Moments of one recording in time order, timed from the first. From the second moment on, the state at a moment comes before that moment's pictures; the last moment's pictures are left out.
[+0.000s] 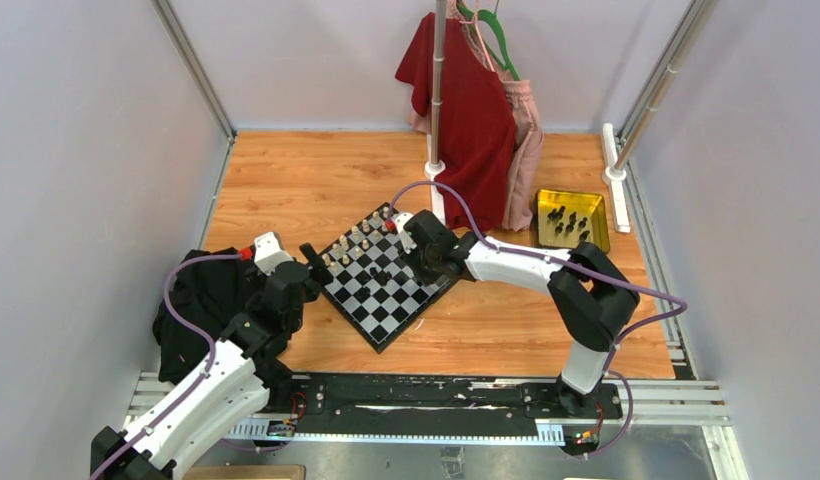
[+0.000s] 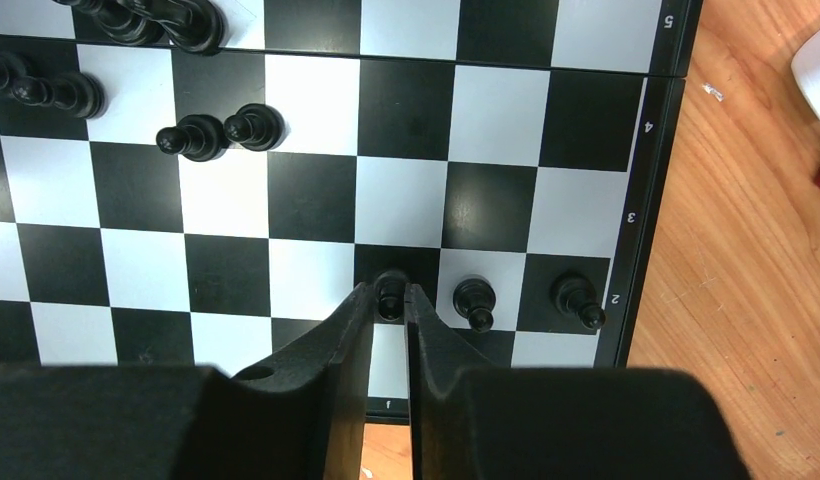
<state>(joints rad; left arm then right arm) -0.55 0.59 0.36 -0.29 -0.68 -0.66 0.87 1.75 1.12 -0.28 0.01 0.01</state>
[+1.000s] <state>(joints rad) -0.55 0.59 0.36 -0.29 -0.68 -0.67 0.90 1.81 1.29 -0.33 -0.02 0.00</state>
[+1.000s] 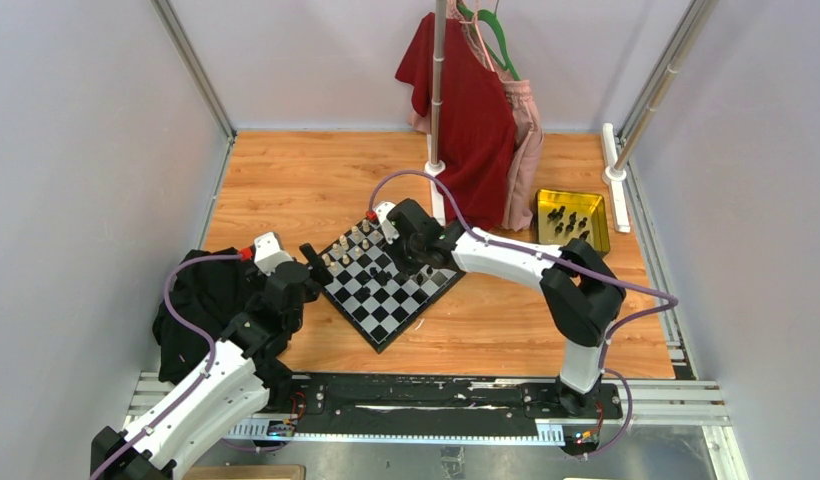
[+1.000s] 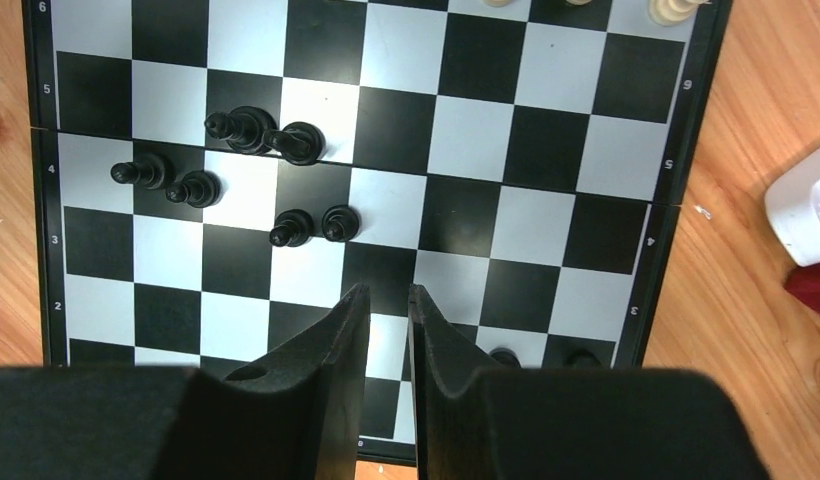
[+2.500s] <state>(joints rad) -0.55 0.59 0.35 -0.28 -0.68 -0.67 0.92 1.95 1.42 -0.37 -0.10 -0.03</state>
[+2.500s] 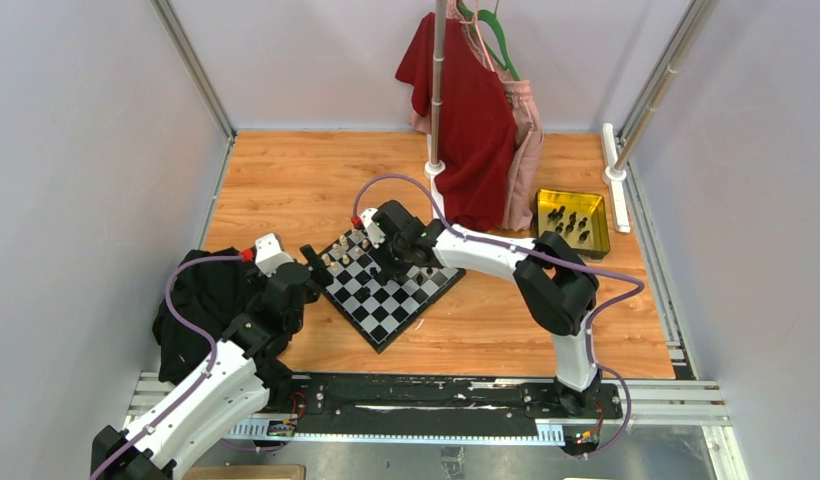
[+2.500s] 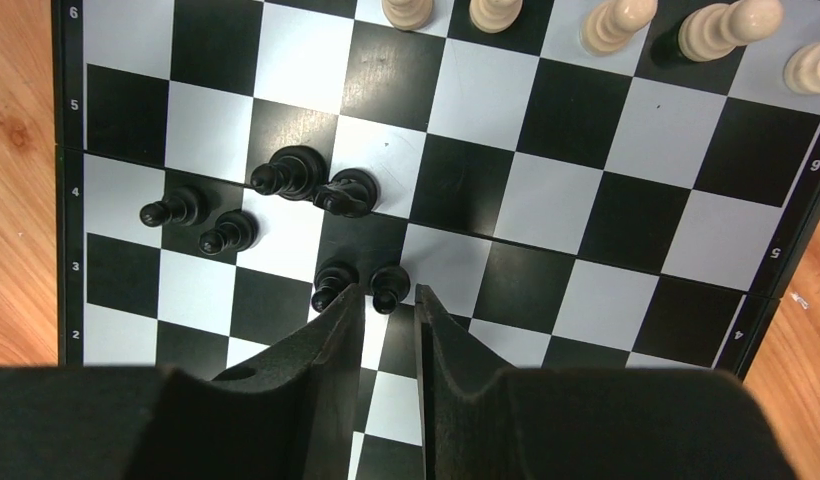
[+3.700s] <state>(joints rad) -0.55 0.59 0.33 -0.27 -0.69 -0.67 0.93 1.94 1.41 -0.38 -0.09 -0.05</state>
